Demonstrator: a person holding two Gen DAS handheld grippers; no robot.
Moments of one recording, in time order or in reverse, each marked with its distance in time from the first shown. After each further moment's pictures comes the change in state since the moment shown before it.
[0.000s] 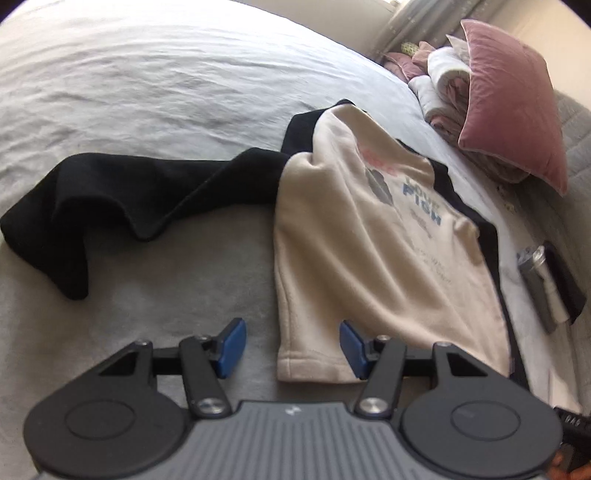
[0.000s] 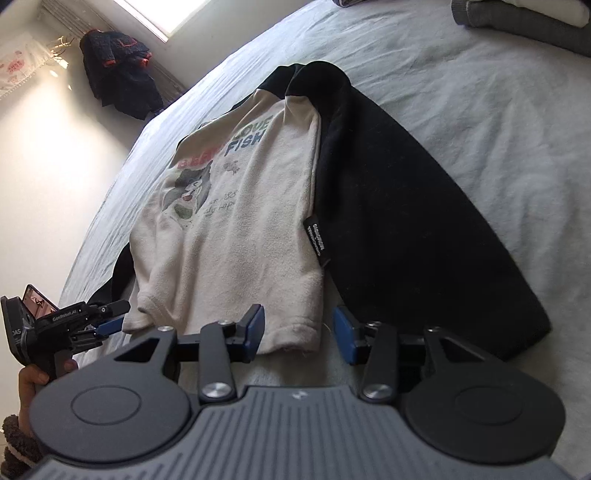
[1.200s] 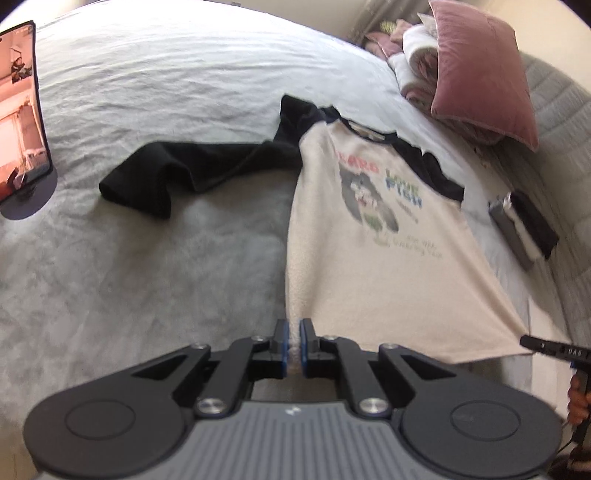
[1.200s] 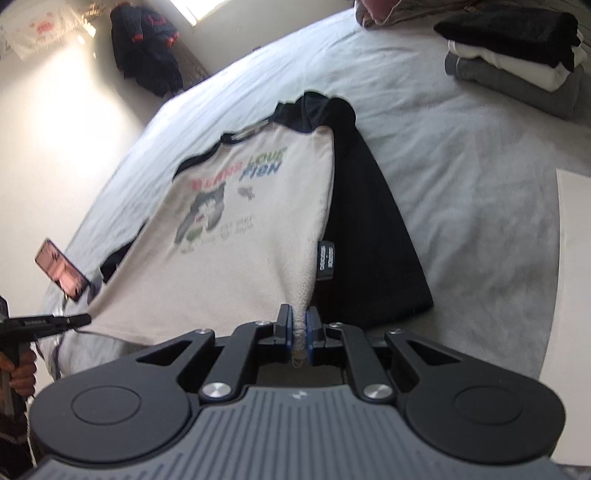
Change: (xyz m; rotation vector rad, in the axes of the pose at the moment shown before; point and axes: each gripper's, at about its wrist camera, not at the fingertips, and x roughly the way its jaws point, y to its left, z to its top) left arm -0.119 0.006 -0.048 0.082 0.078 -0.001; right arm -0.089 0.002 -0.009 -0.147 0.055 -0.036
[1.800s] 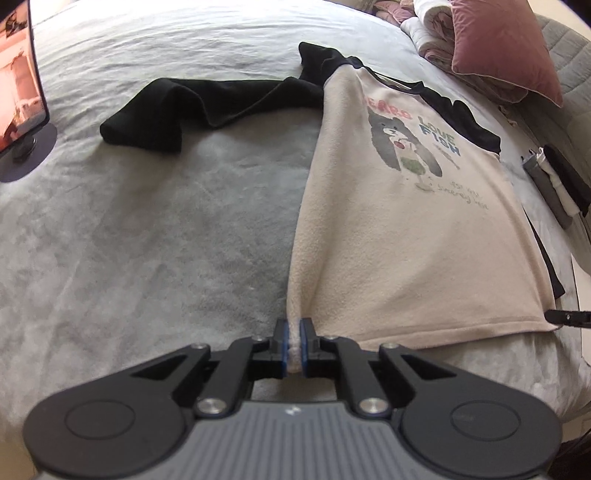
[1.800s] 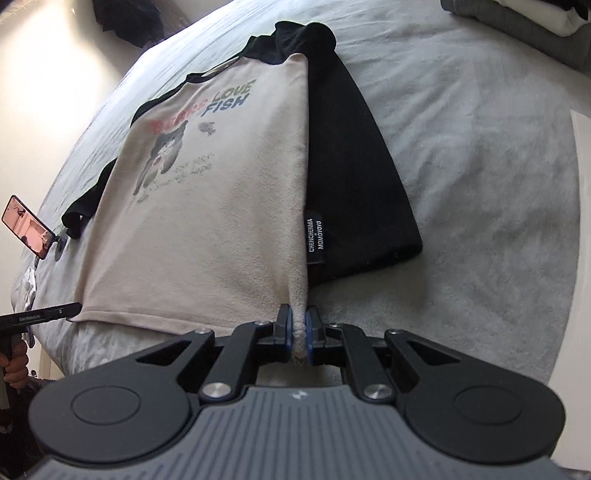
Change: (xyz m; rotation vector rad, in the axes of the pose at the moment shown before) left arm 0.042 0.005 -0.033 0.055 0.057 0.088; right arm 0.046 -0.021 -0.009 0.000 0.150 -0.054
